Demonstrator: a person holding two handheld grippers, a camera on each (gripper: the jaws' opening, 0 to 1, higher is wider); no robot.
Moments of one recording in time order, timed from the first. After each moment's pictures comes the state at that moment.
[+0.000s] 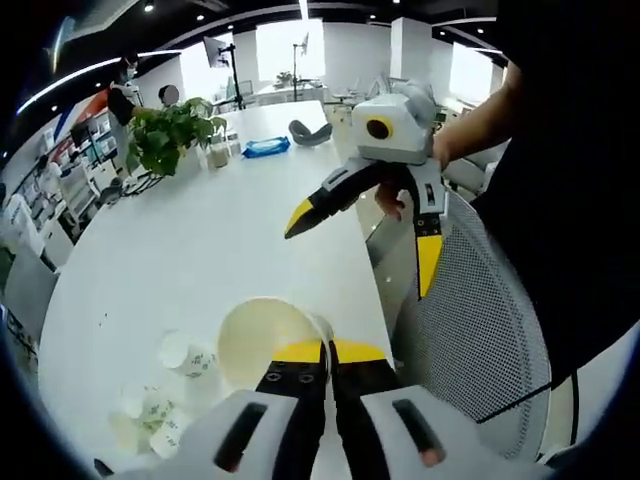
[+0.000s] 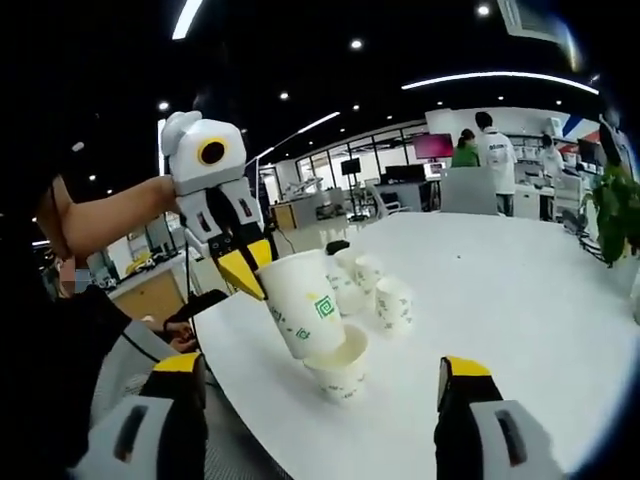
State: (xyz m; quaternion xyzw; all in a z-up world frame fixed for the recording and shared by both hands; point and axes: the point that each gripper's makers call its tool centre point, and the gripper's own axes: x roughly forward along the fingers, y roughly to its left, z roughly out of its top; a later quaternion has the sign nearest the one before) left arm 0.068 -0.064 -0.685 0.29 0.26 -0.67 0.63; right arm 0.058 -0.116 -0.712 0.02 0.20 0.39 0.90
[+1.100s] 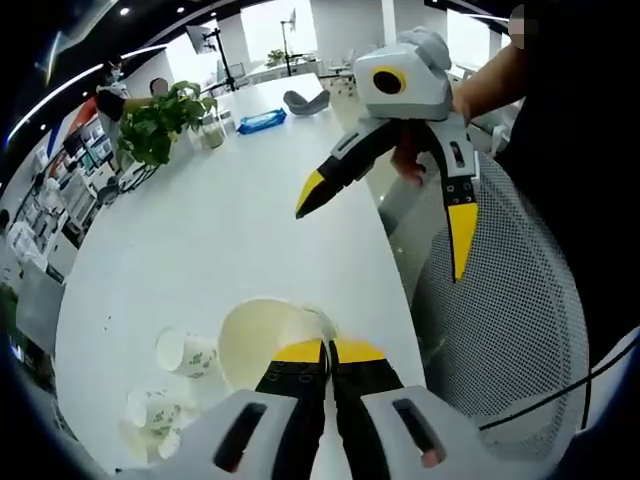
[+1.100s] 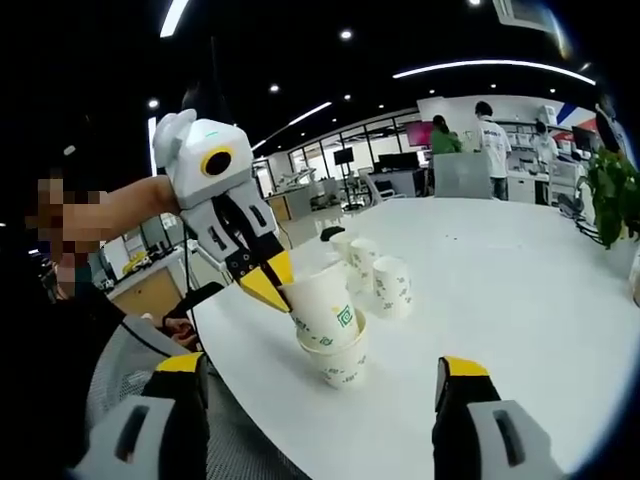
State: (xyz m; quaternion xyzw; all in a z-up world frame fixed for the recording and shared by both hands) left arm 0.077 -0.071 -0.730 0.35 0.27 -0.65 0.62; right arm 0.052 -0.117 -0.731 0.03 0.23 0.38 0.89
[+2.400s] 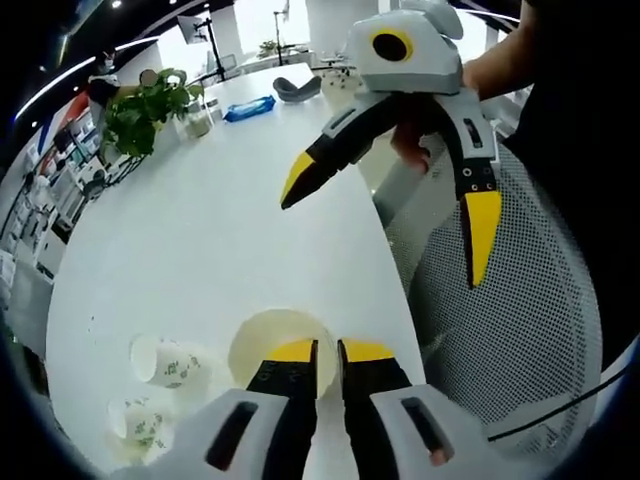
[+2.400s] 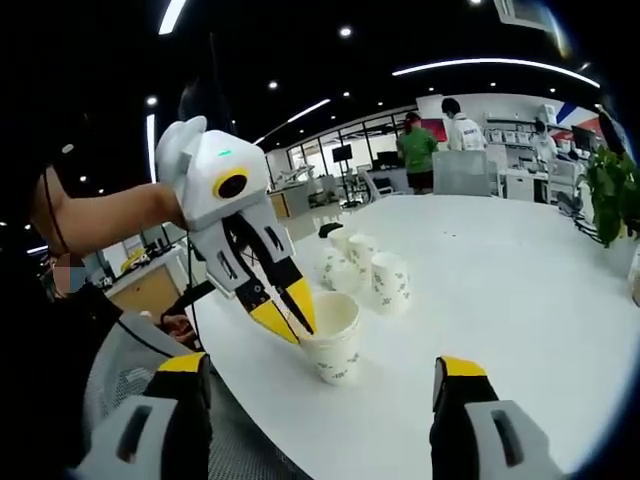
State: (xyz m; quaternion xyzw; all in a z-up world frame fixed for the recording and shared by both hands) left arm 0.072 -0.084 -0.754 0.35 0.28 -0.66 0.60; right arm 0.051 -0.119 -0.734 0.03 0.24 0.38 0.89
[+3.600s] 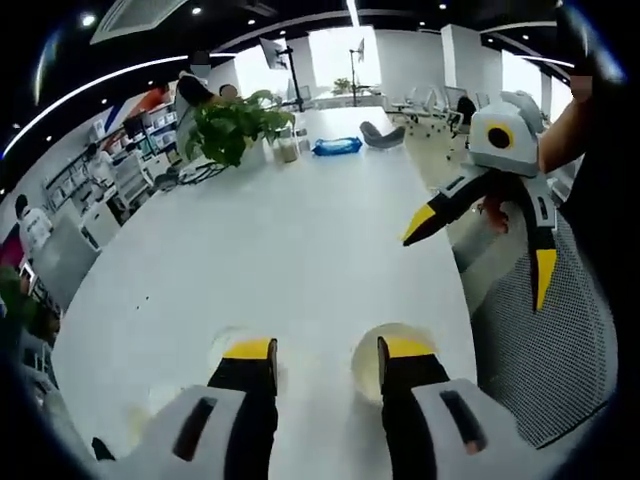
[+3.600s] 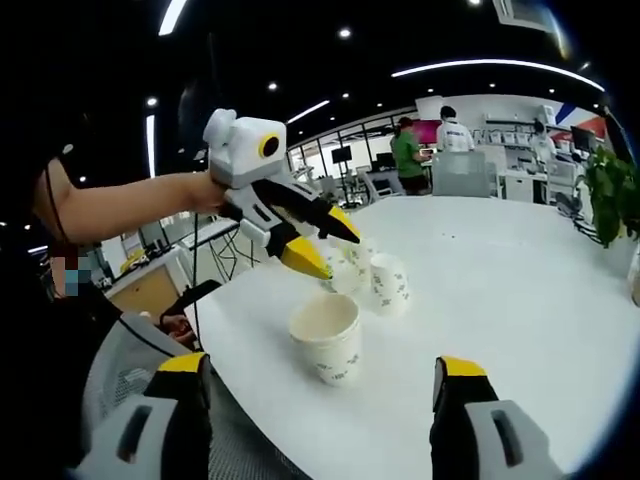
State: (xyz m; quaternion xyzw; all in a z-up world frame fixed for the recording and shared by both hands) left arm 0.163 -0.075 -0.714 0.25 0.24 -0.58 0.74; right arm 0.051 -0.119 -0.736 0.03 0.24 0.38 0.89
